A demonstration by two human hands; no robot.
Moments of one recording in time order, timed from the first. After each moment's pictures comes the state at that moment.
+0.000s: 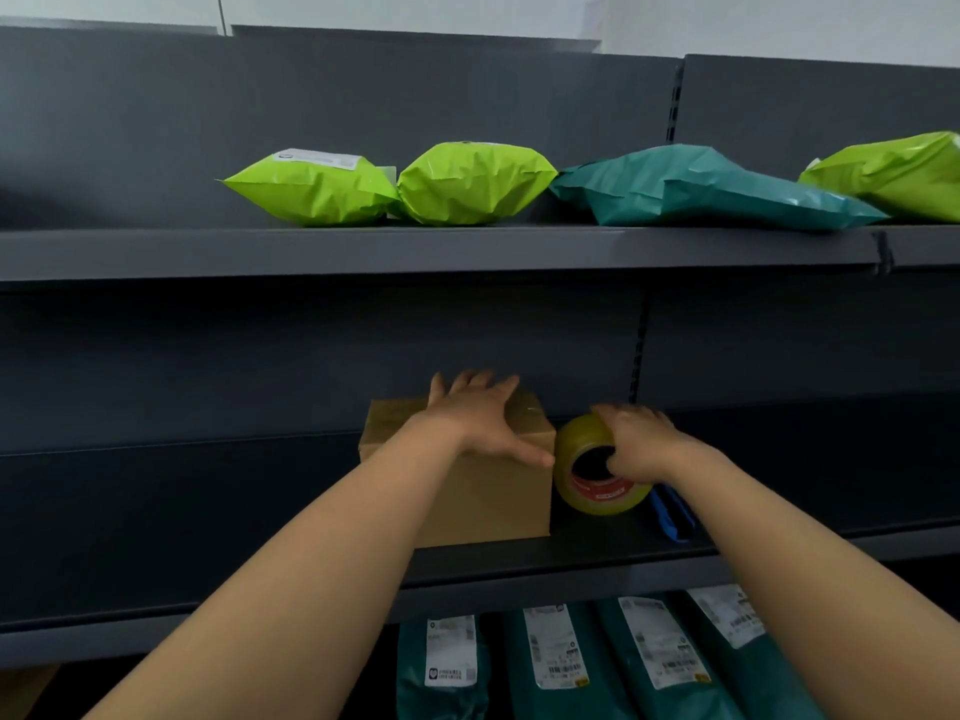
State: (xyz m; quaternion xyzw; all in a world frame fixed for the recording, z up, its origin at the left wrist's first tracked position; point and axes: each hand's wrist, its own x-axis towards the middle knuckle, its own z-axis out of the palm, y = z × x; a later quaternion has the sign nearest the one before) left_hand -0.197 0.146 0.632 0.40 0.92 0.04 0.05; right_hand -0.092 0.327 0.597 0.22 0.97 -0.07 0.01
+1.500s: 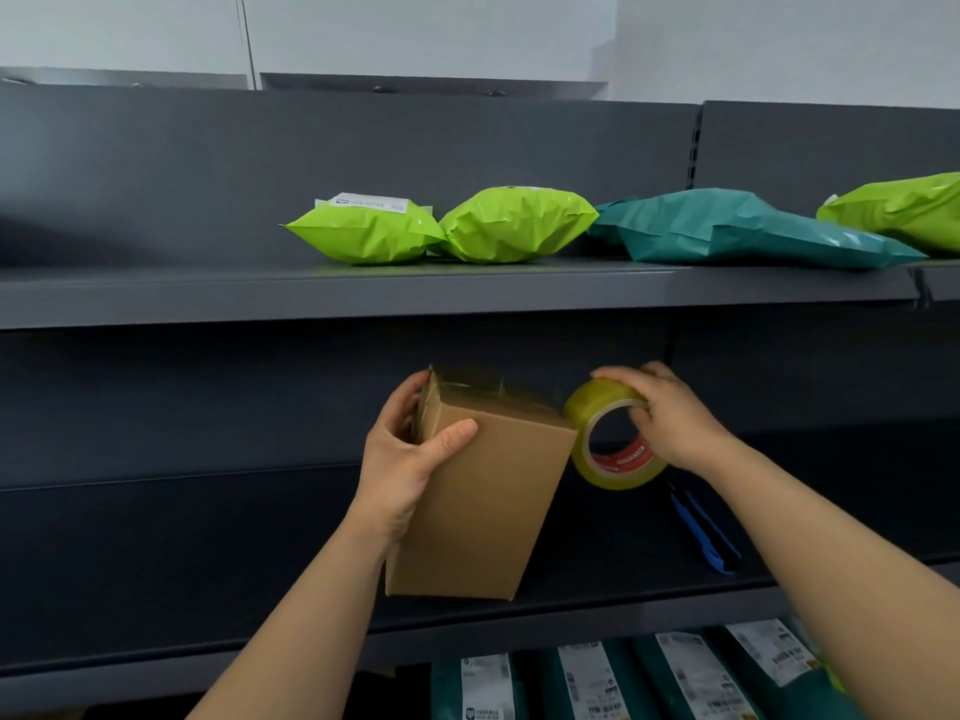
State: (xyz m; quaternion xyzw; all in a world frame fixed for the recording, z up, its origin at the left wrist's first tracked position) left_hand -0.208 0.040 0.603 0.32 0.58 0.75 0.03; right_hand -0.104 0.314 0.629 0.10 0.93 -0.22 -0.27
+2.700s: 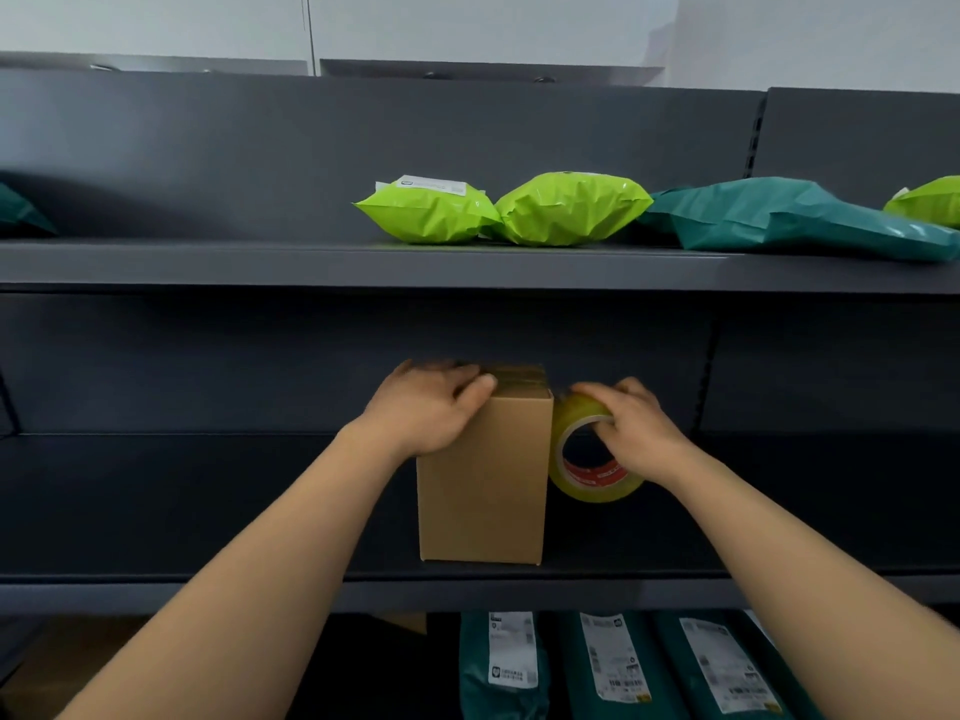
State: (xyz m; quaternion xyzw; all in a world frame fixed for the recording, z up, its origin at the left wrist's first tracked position) left_hand -0.213 0.007 0.656 0.36 0.92 0.12 -0.09; right_hand -0.127 0.246 0.611 0.11 0.95 -0.21 -0.19
